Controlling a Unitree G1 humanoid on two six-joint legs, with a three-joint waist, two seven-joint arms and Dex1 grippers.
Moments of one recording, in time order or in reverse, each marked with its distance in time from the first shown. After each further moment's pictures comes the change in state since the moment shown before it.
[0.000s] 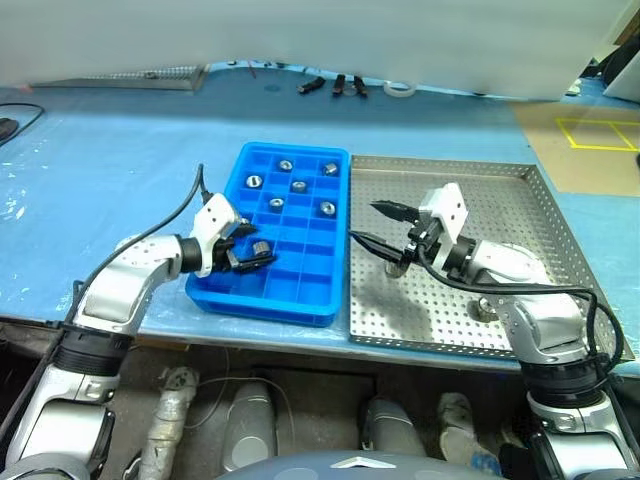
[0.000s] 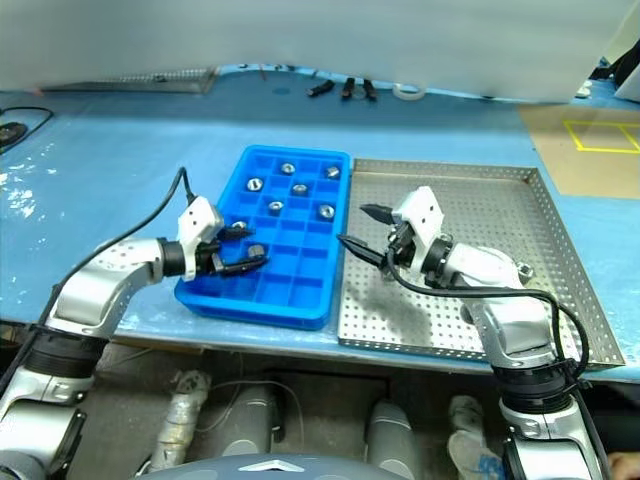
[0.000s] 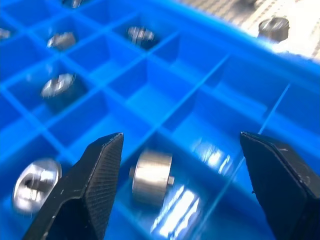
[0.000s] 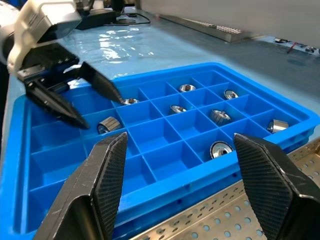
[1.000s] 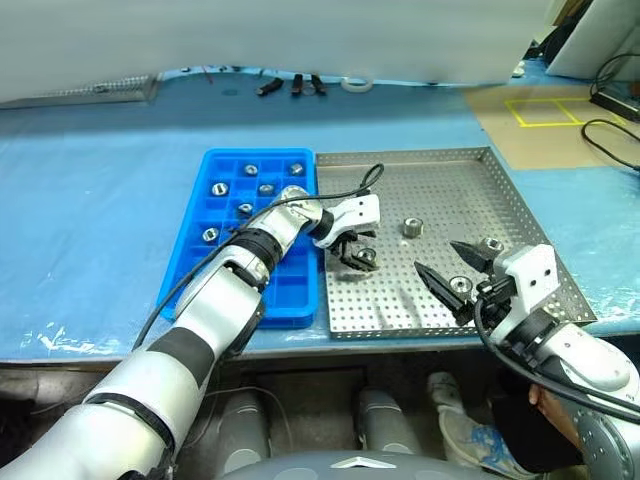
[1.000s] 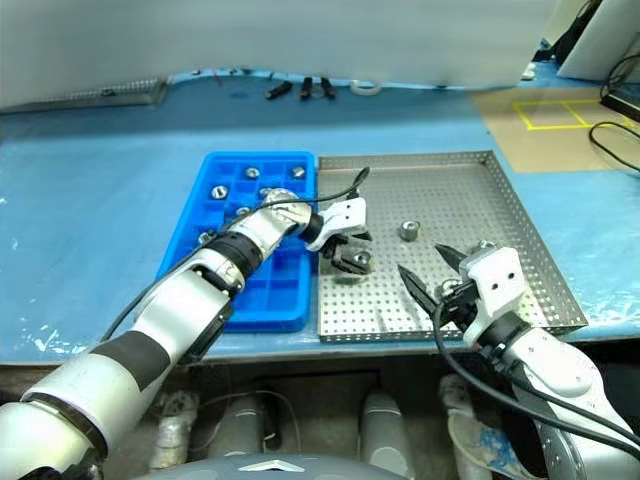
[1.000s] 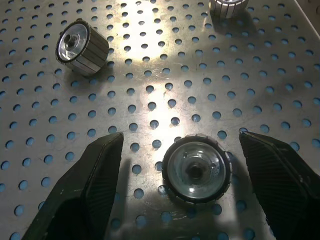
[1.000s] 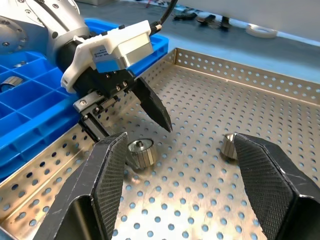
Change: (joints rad) left arm -0.752 -0.579 -0.321 1.252 0.469 -0.630 -0.183; right arm 0.567 0.035 -0.276 -0.487 0.032 0.106 -0.351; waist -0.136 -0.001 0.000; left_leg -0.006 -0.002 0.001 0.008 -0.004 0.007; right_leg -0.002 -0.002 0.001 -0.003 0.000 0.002
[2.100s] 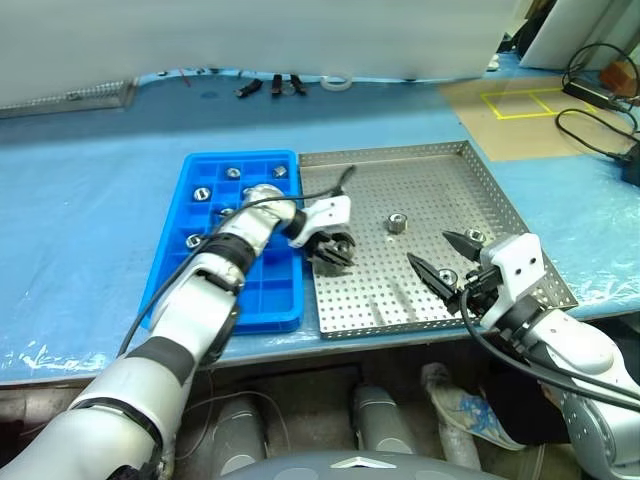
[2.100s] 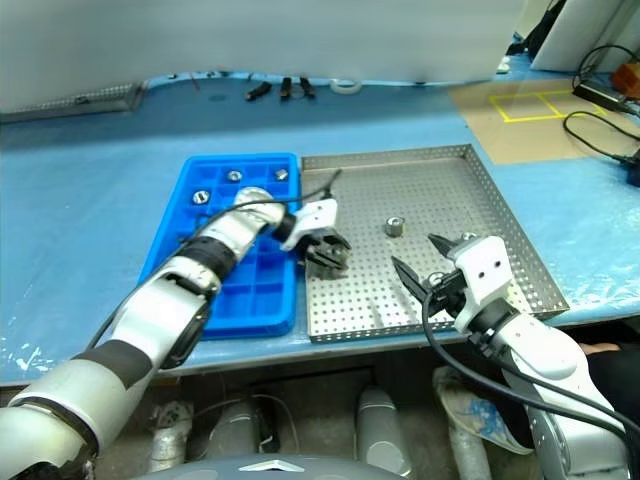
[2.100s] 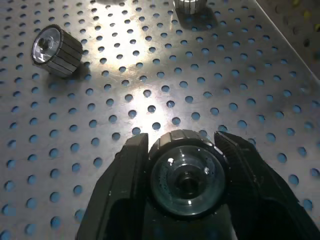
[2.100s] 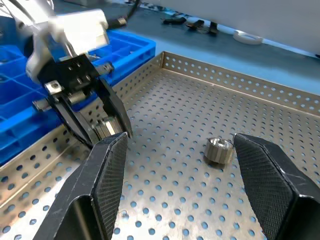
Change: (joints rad) left arm 0.166 0.177 0.137 -0.283 -0.055 -0.008 -0.239; right arm -0.149 -0.037 0.068 0.085 -0.032 -0.012 0.047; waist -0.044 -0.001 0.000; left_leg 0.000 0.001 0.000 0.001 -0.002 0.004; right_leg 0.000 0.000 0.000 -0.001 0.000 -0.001
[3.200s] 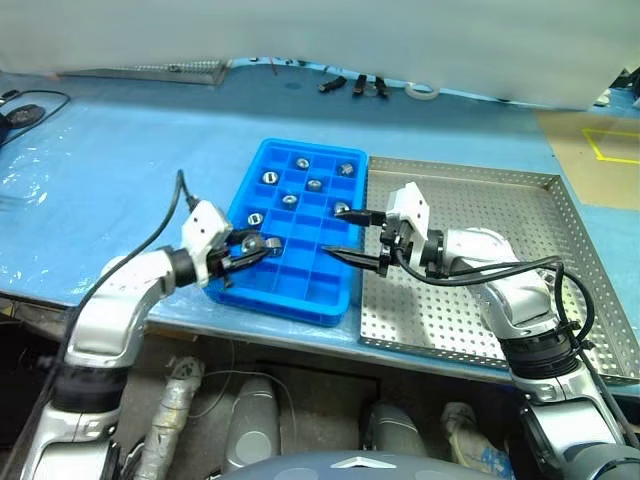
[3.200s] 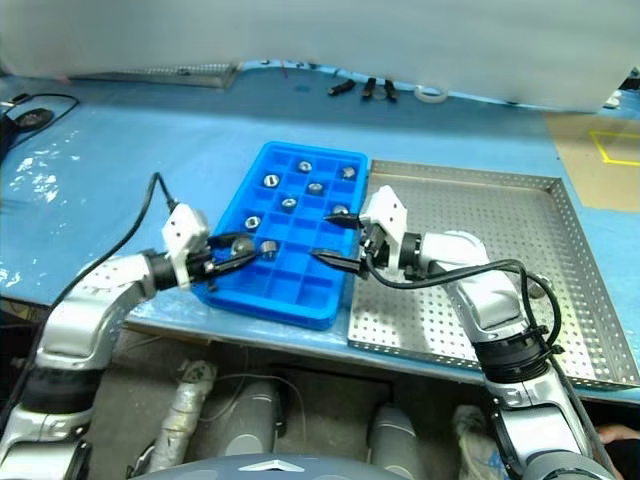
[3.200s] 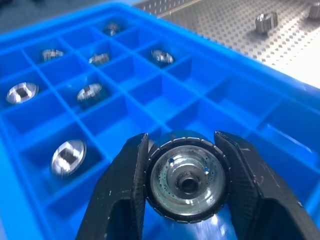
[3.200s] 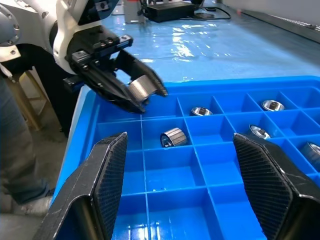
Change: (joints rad) left arm 0.691 0.286 0.272 -1.095 -0.334 0.582 0.517; right arm -0.560 0.030 0.365 0.553 -0.032 -0.153 0.452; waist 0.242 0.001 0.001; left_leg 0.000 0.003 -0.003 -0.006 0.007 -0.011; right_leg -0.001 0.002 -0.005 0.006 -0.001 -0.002
